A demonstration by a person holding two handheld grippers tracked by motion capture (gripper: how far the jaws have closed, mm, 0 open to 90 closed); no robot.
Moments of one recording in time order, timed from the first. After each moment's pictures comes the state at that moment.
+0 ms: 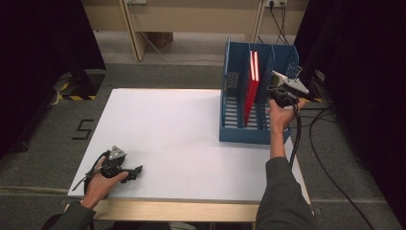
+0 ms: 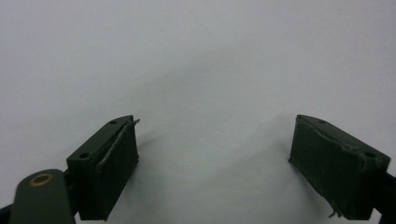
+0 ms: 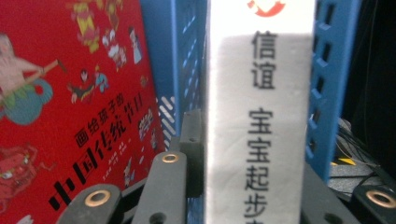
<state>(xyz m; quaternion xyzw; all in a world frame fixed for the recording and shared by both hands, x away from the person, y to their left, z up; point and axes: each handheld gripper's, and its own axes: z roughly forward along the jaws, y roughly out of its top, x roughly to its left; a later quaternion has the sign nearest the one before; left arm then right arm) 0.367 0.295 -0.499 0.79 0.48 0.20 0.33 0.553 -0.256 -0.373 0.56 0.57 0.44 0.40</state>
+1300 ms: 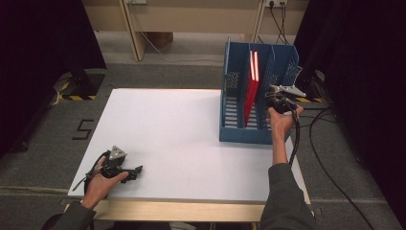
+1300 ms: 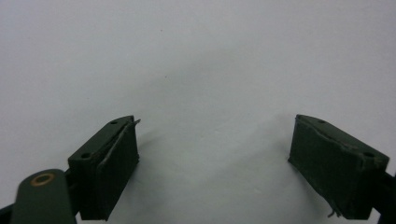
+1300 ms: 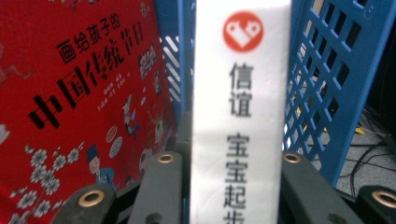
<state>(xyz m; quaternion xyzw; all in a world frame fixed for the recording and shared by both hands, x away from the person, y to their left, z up) 0.367 0.294 -0.499 0.79 0.48 0.20 0.33 0.547 -0.259 -0.394 0.58 0.61 0.41 0.35</state>
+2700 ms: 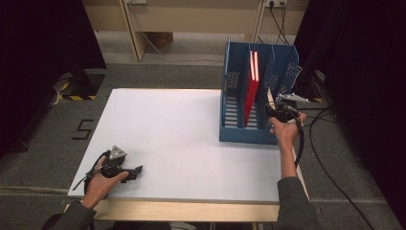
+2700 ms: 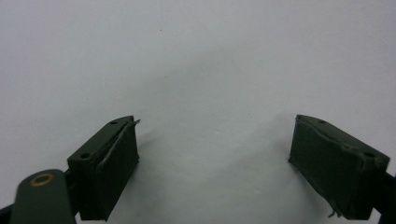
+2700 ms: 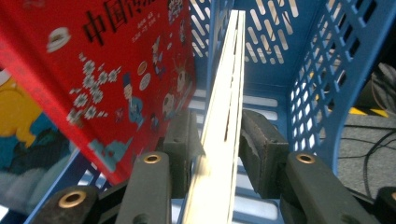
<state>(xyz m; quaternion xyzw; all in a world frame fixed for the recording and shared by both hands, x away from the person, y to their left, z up) 0.368 0.294 -0.499 0.79 0.48 0.19 0.33 0.516 -0.264 -0.397 0.56 0.67 0.39 0.30</state>
